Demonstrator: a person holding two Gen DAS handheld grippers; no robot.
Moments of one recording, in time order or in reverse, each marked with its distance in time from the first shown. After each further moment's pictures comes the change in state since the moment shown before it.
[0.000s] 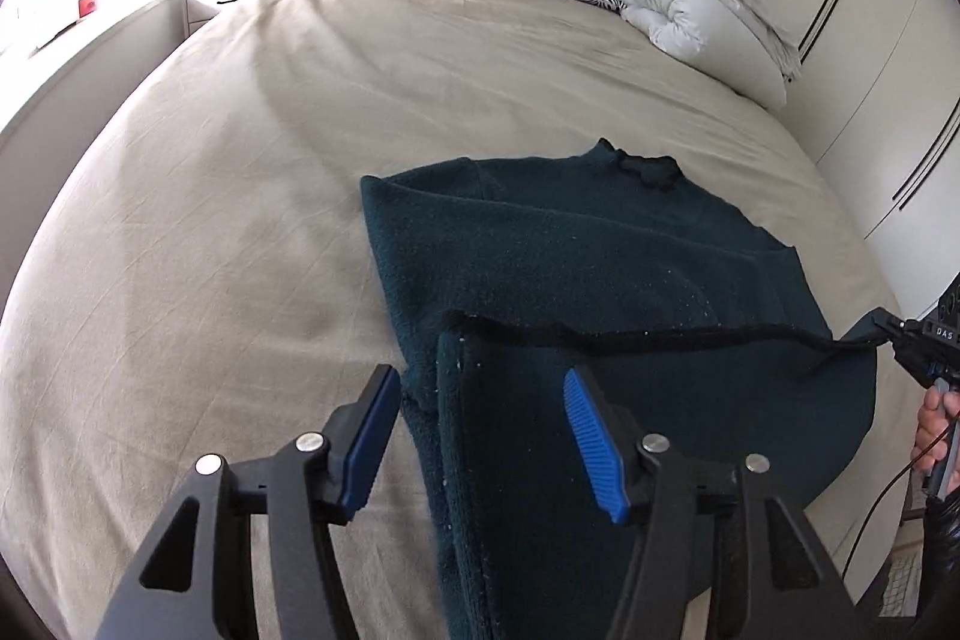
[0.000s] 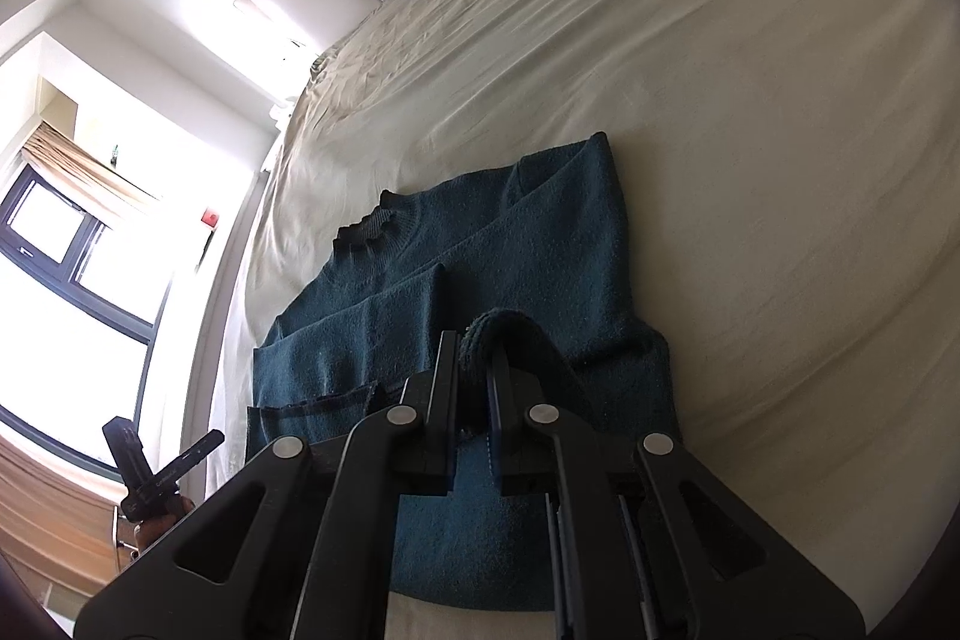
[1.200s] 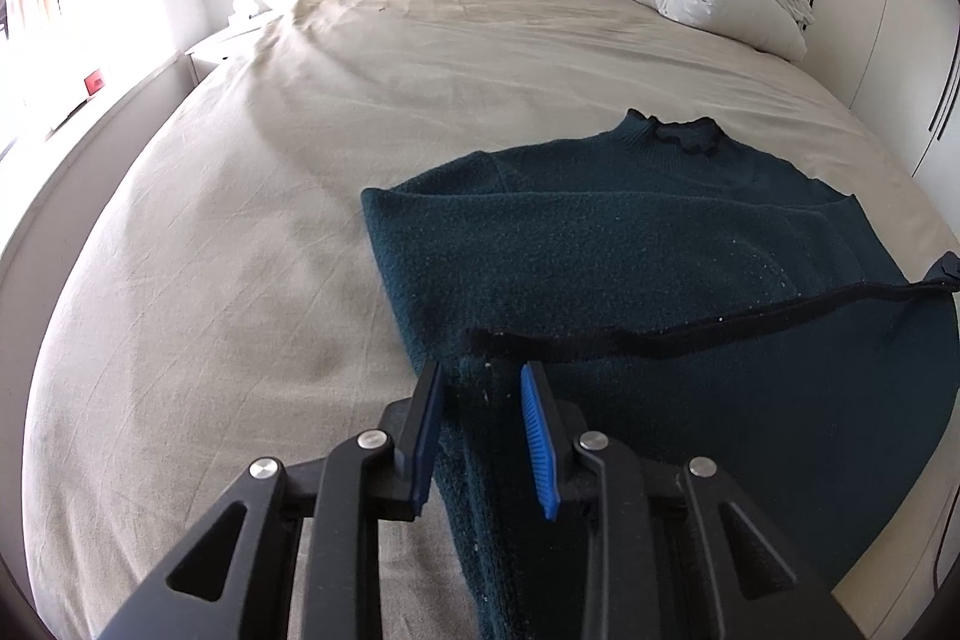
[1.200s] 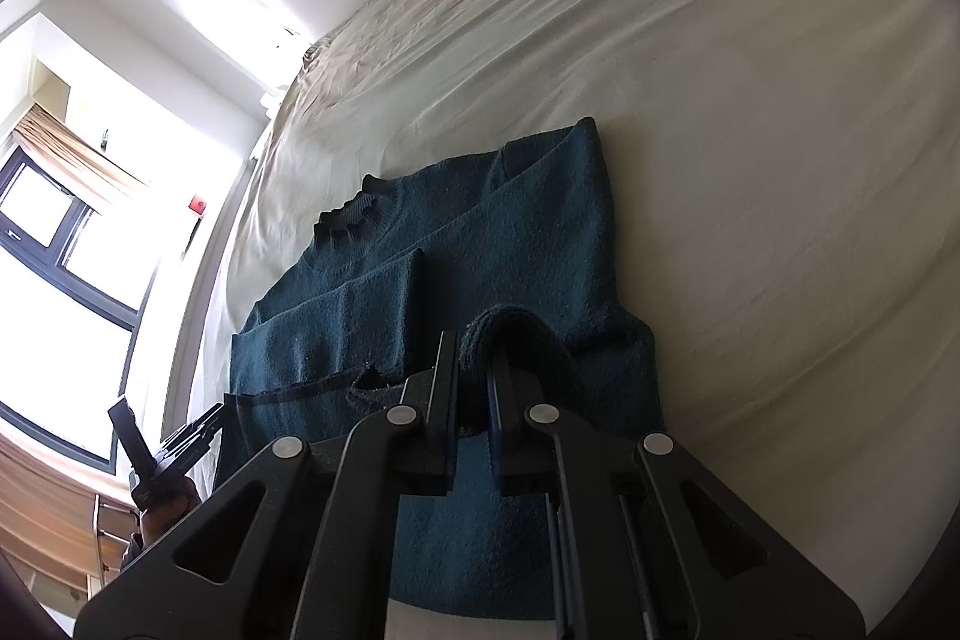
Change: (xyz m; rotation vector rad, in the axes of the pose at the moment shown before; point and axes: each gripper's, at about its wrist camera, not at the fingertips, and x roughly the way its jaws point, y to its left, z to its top) left arm 0.031 -0.013 -0.004 0.125 -0.045 0.146; right arm 0.006 -0.003 -0.010 -0.021 -0.002 -0.028
